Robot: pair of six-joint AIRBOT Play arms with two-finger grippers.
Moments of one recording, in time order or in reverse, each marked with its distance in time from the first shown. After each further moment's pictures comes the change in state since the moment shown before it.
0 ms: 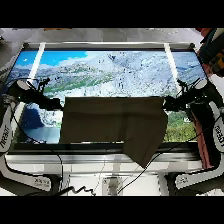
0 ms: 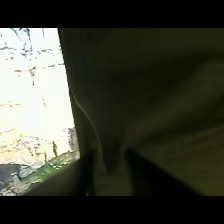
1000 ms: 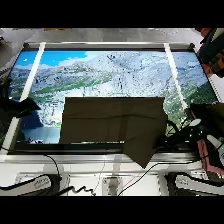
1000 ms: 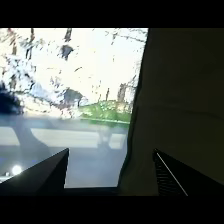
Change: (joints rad) left arm 0.315 0.329 -0.173 0.013 -0.063 -0.080; right arm -0.096 0.269 -0.807 0.137 0.002 -0.225
